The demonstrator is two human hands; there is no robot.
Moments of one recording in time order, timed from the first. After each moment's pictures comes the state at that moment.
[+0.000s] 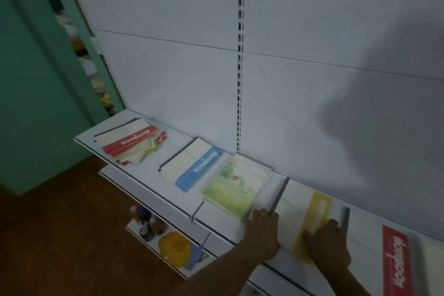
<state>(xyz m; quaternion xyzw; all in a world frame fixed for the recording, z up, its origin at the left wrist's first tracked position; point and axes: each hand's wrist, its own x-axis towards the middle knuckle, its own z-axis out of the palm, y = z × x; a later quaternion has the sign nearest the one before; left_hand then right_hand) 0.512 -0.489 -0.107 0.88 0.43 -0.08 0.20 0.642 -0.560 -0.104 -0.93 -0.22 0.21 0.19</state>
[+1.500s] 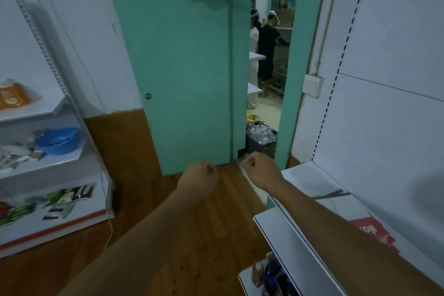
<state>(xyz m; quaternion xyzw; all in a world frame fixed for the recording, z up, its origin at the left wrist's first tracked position) -0.168 -0.139 0.054 0.56 0.77 0.25 0.16 -0.001 -0.051 0.039 -0.52 -0.78 0.25 0.25</state>
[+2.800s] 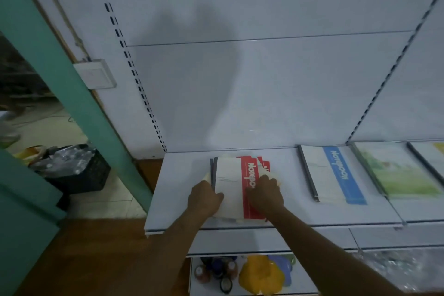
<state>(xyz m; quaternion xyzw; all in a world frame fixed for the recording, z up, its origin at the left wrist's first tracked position) 0.035 0.049 -0.065 0.83 0.44 0.00 0.35 0.151 -0.059 -0.097 -0.92 -0.16 0.21 0.28</state>
